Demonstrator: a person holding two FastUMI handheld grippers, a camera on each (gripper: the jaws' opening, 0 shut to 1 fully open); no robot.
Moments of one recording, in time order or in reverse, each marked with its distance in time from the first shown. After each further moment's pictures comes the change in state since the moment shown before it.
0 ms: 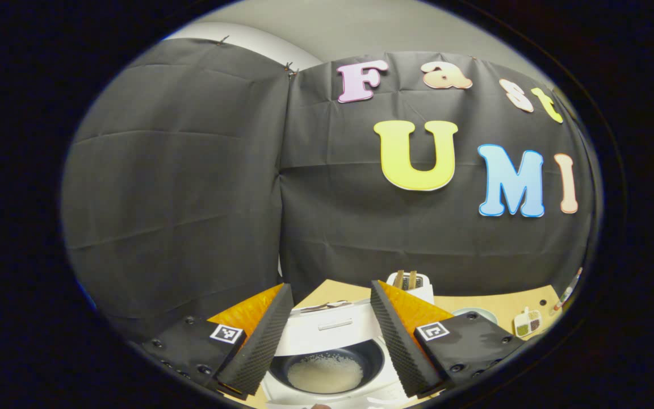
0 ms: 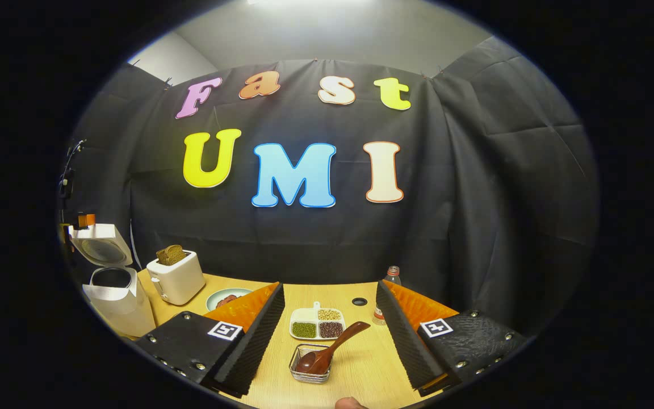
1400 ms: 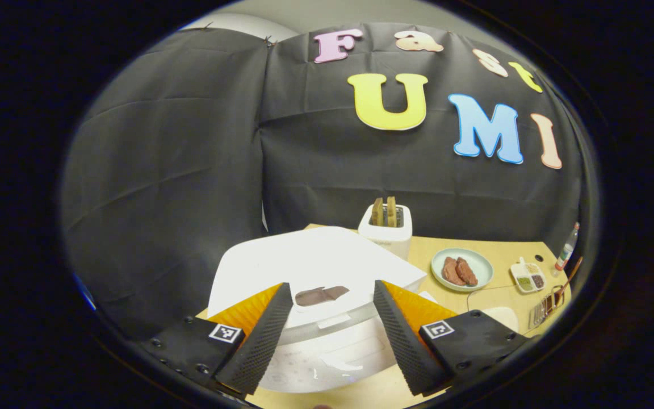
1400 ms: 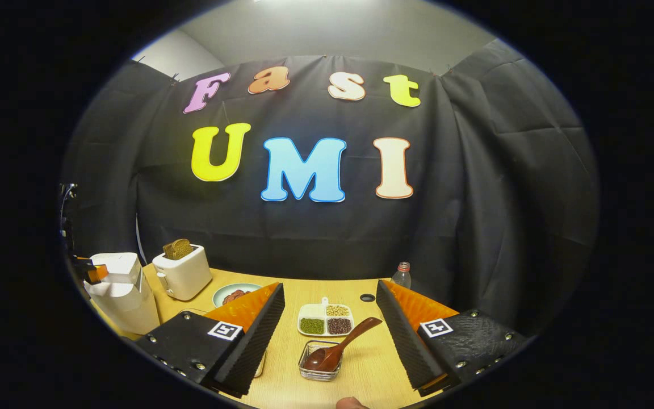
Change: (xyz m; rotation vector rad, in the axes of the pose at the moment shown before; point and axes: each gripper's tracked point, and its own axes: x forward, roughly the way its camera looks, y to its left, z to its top) left arm -0.034 -0.044 -0.157 0.045 0.218 -0.086; right arm 0.002 0.020 -0.013 -0.014 0.023 0.028
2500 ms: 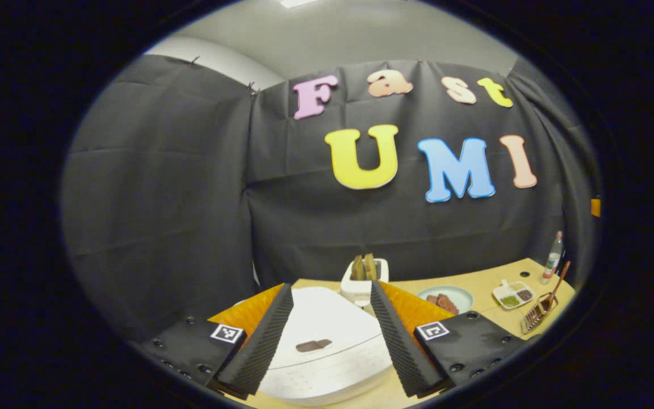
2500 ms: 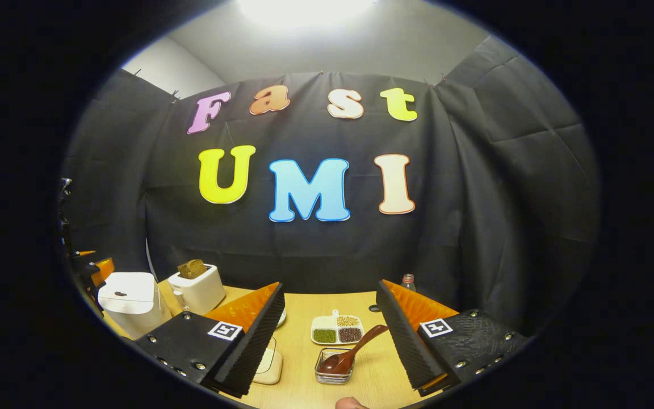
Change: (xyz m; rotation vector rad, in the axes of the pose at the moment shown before) left arm -0.084 -0.031 0.105 0.098 -0.388 -0.075; right arm -0.034 0.016 0.039 0.047 -0.100 0.030
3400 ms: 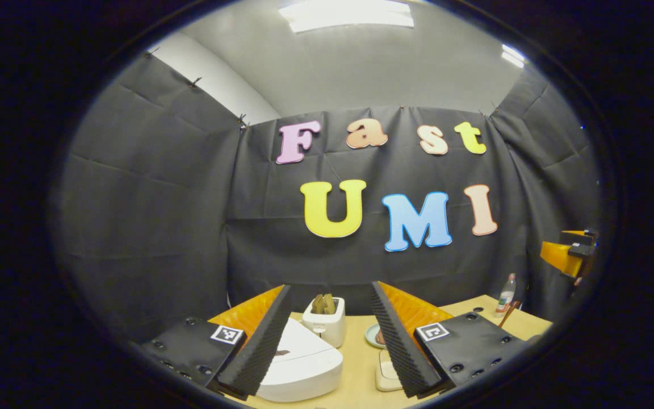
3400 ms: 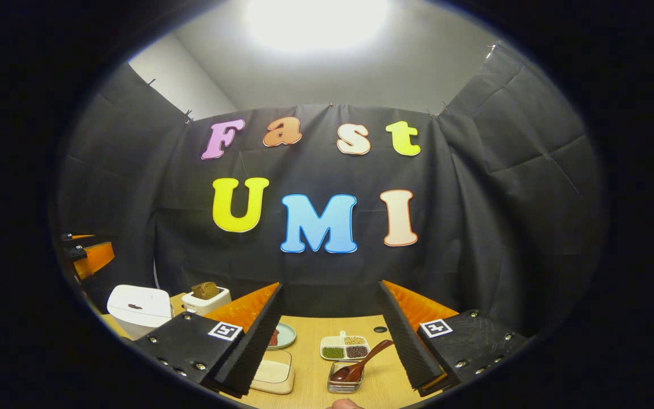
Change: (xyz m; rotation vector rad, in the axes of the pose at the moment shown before) left arm -0.090 -0.045 0.075 -0.085 -0.159 -0.106; right arm -0.042 0.028 0.039 -0.020 -0.156 0.018
